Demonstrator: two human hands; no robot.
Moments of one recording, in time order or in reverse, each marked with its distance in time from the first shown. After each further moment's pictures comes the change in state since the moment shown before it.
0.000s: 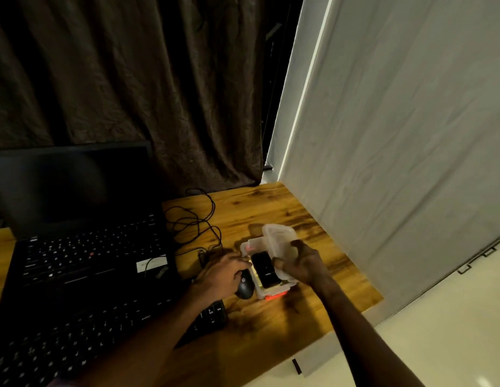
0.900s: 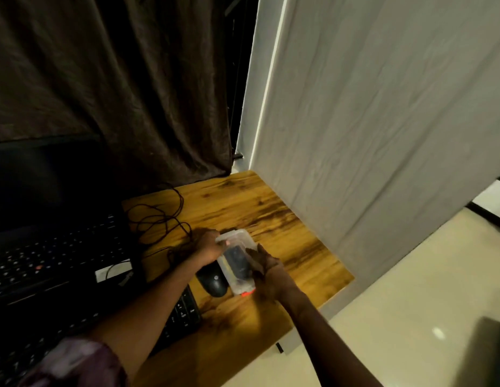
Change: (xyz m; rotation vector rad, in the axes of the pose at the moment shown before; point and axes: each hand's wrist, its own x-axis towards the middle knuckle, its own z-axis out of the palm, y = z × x) left_hand 0.077 0.017 -0.001 -0.362 -0.017 -0.434; right_hand 0.023 0.063 0.064 0.149 -0.063 -0.216
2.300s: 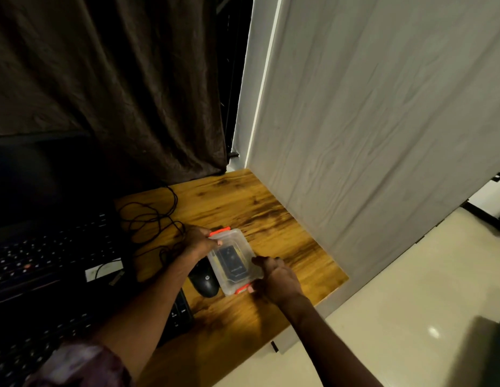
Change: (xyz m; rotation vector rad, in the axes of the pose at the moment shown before) left_hand 0.005 0.003 0.003 -0.346 0.086 -0.240; right_hand -0.030 -0.016 -0.032 -0.337 -0.034 0.116
